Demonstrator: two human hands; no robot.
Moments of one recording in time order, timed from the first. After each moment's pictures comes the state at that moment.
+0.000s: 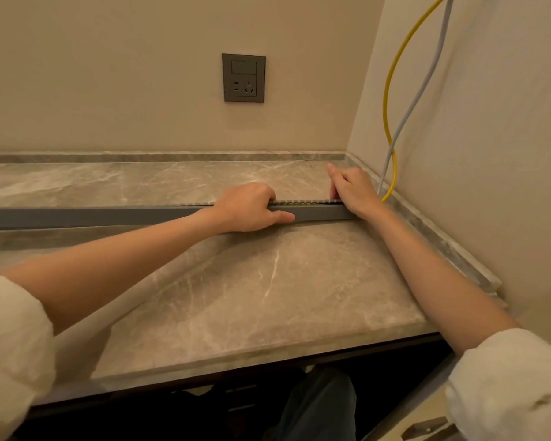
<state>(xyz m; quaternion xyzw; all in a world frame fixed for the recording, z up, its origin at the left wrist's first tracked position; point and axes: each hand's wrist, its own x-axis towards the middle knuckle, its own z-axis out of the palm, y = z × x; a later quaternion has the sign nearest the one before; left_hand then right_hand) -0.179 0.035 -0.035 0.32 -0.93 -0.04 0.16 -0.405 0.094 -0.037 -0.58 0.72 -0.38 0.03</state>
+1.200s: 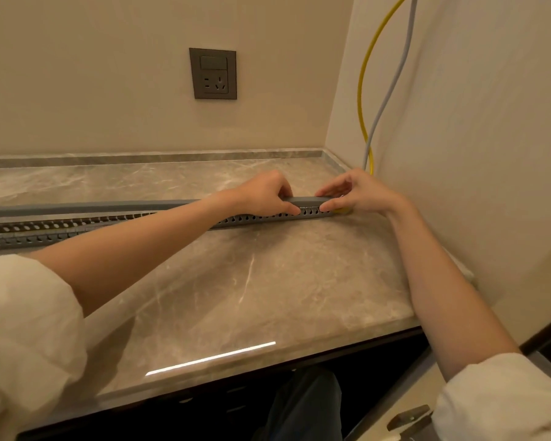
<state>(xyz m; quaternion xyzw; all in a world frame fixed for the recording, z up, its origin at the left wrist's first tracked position) -0.243 0.042 -0.017 0.24 -0.95 -0.16 0.13 -0.440 0.139 -0.015 -0.63 0.67 -0.32 0.24</state>
